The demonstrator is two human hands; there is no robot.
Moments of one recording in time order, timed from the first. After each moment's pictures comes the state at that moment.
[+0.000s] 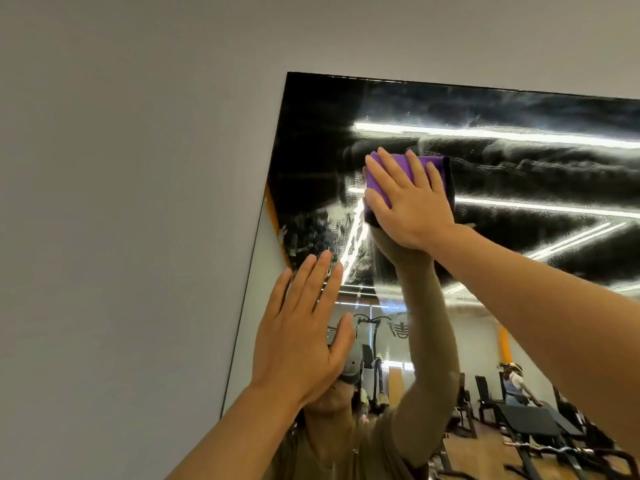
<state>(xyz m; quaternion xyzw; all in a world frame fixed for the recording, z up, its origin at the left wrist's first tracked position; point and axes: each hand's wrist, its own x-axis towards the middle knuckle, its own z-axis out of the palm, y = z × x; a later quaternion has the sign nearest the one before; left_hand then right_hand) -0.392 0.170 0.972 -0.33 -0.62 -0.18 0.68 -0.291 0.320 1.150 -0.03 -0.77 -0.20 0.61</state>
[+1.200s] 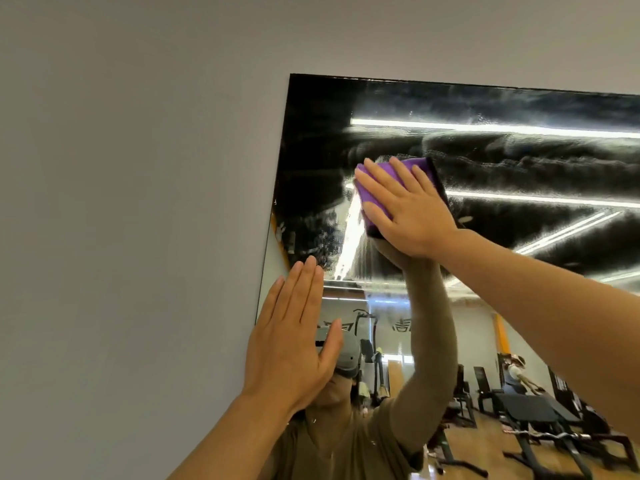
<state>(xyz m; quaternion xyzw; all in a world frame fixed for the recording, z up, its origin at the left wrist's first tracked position) -0.404 0.146 0.961 -0.35 -0.63 -0.23 0.66 -0.292 0.319 1.140 0.03 -0.76 -0.26 0.60</state>
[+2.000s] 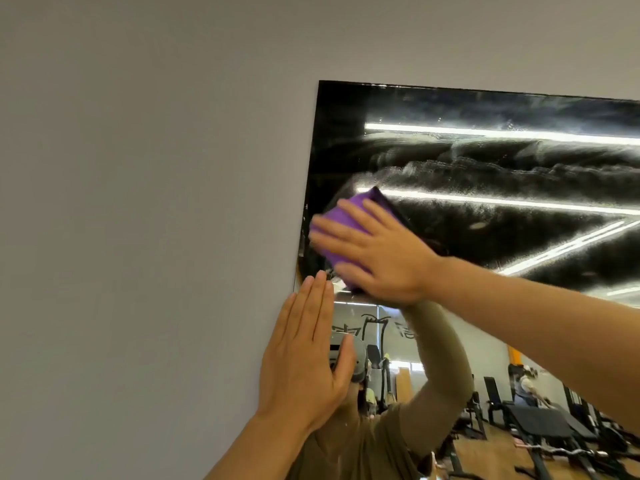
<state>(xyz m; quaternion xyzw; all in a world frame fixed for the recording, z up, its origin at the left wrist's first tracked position) -0.413 0.129 0.941 -0.34 -0.61 -0.27 0.66 -0.321 0.265 1.104 0.17 -0.76 -0.38 0.50</state>
